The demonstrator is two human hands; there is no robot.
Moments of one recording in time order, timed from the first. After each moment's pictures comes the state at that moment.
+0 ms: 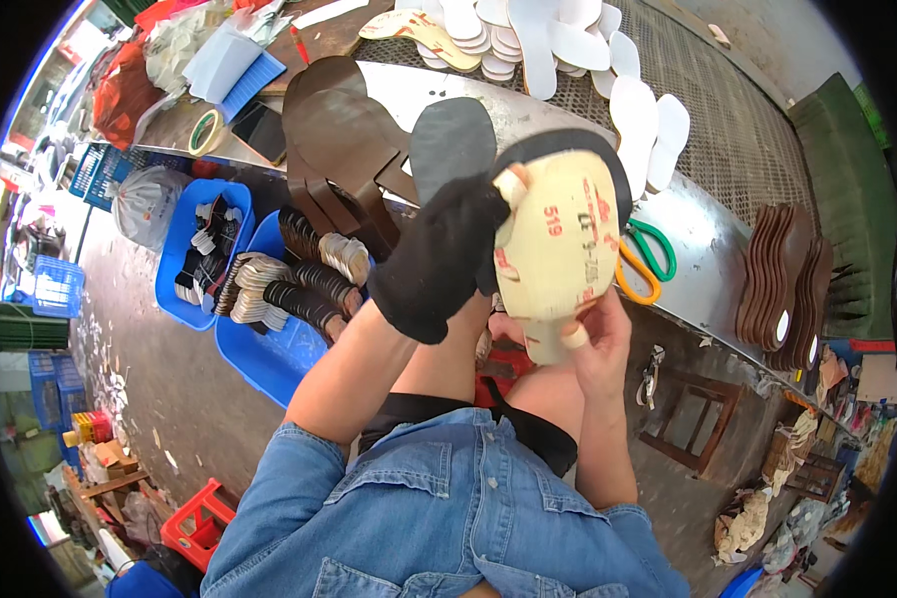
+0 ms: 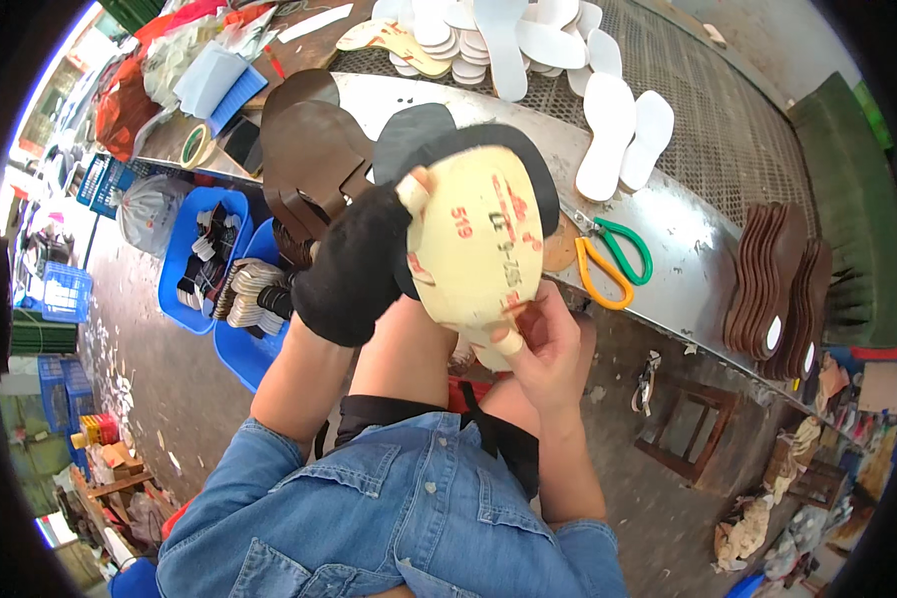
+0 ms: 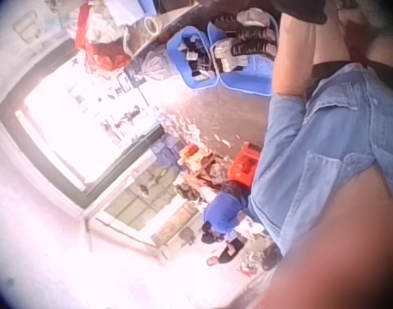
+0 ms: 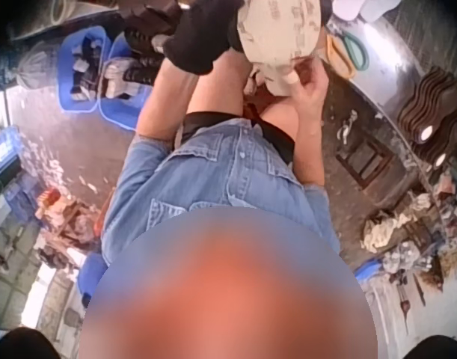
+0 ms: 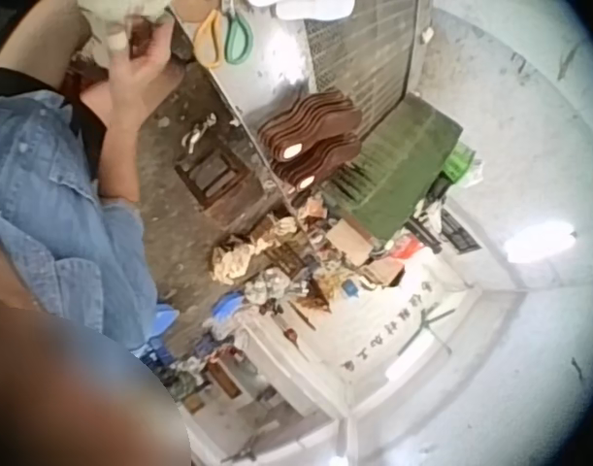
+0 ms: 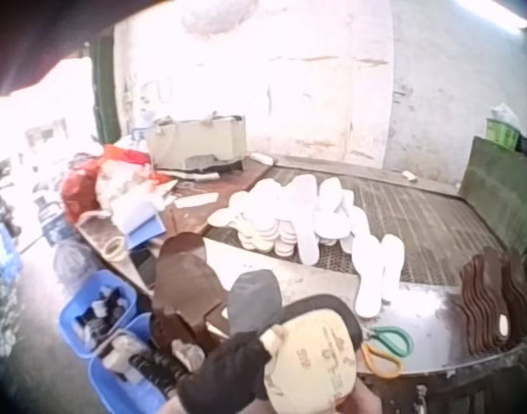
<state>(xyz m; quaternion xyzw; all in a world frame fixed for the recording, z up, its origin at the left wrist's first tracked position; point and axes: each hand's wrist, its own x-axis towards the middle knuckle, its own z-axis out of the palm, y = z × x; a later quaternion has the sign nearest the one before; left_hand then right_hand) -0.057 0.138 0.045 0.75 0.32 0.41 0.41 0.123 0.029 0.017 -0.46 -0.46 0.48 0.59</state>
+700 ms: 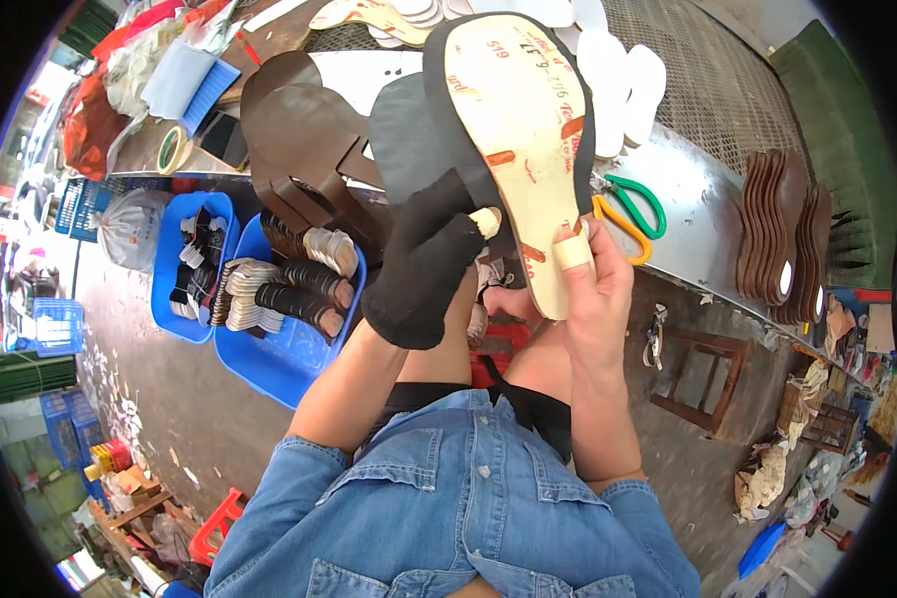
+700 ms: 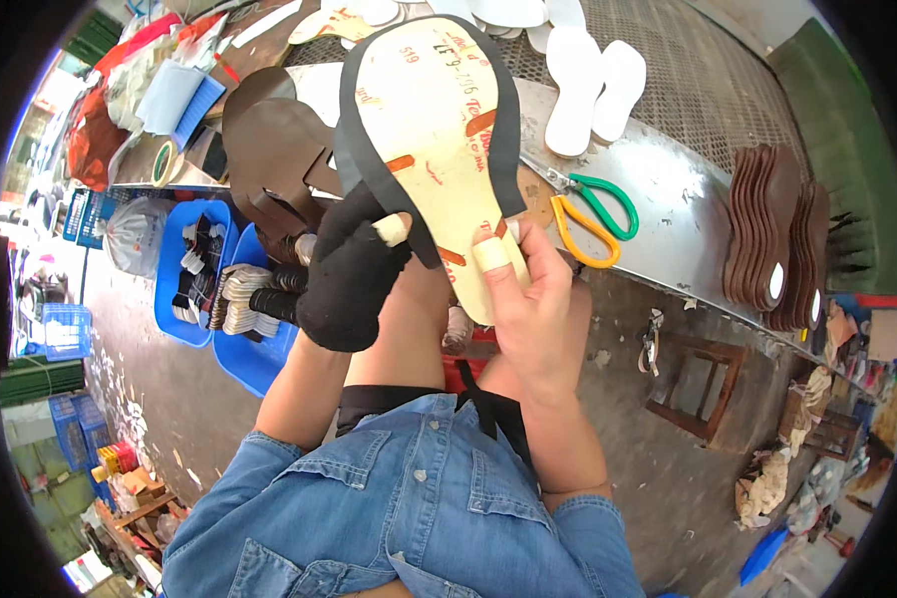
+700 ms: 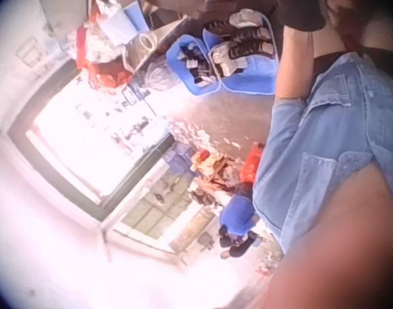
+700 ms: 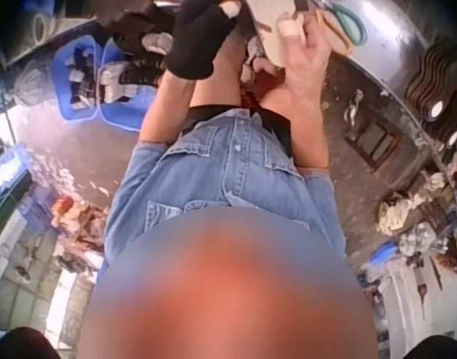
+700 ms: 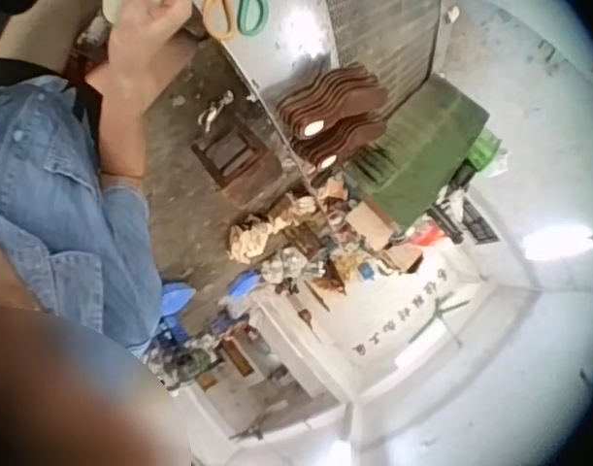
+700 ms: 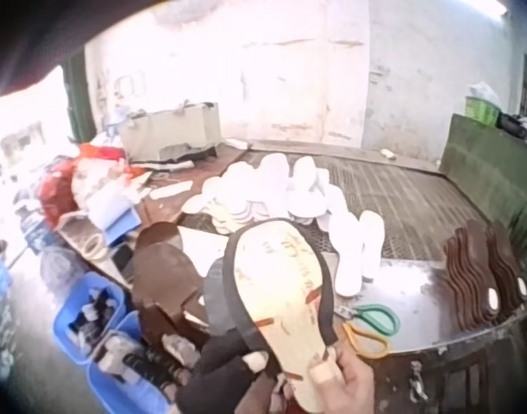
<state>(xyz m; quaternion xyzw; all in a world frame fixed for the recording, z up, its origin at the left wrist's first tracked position) -0.022 0.114 0.041 0.46 0.21 0.46 0.73 0.122 0.045 0.030 -0.50 -0.35 0.47 0.64</state>
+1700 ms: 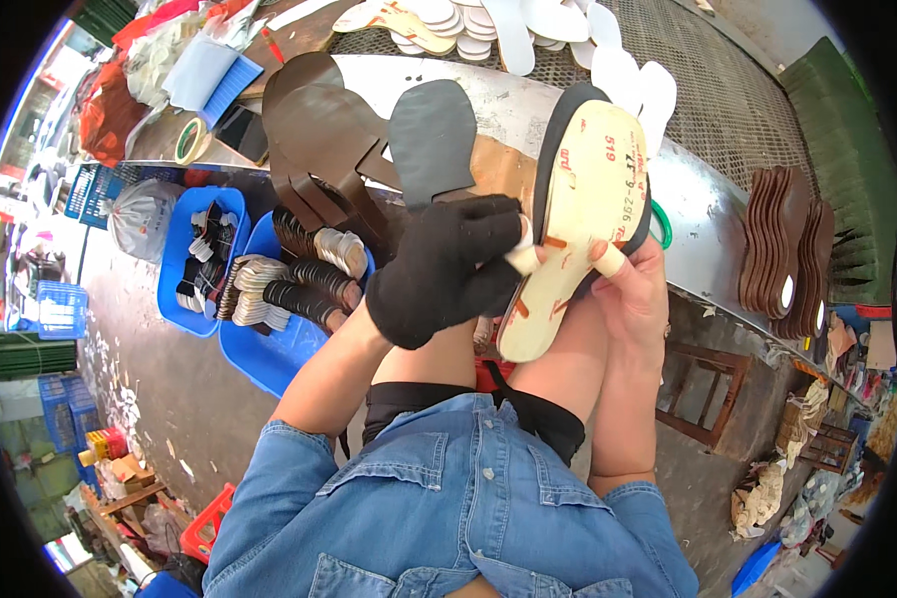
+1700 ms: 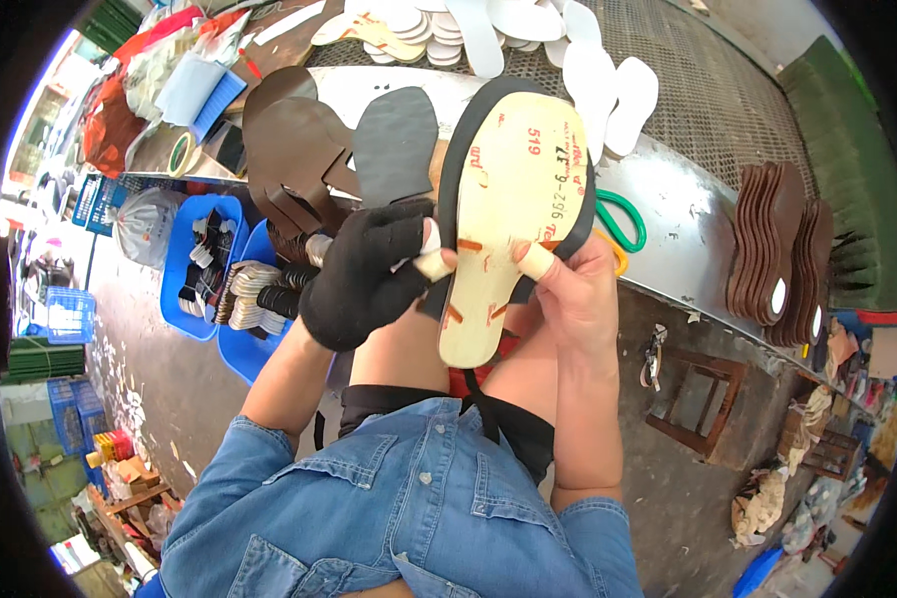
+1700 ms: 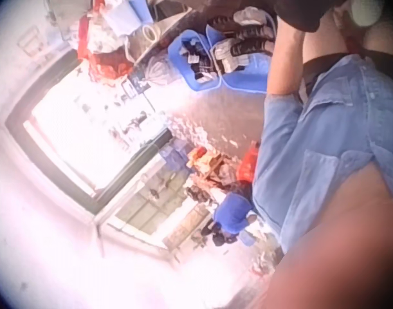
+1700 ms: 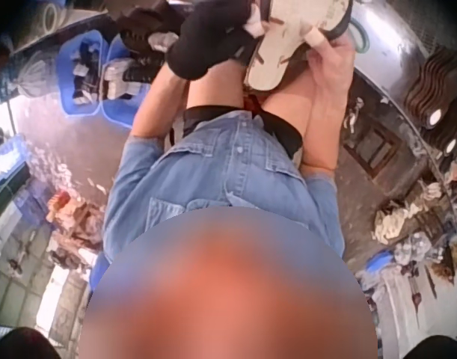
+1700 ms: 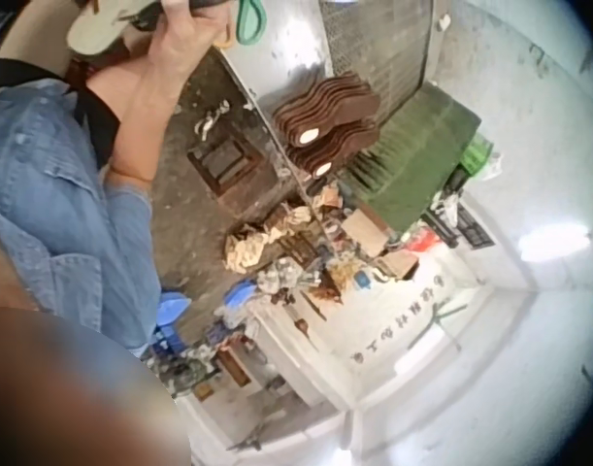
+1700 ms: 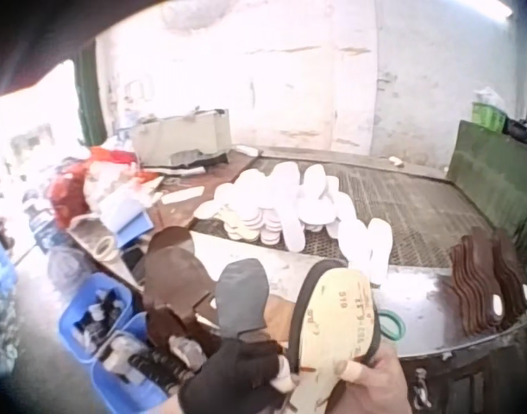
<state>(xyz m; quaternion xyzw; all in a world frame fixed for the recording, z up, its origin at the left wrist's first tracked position) -0.040 0.123 0.060 0.84 0.20 0.35 0.35 0.163 0.057 0.029 -0.34 -0.35 0.57 0.66</state>
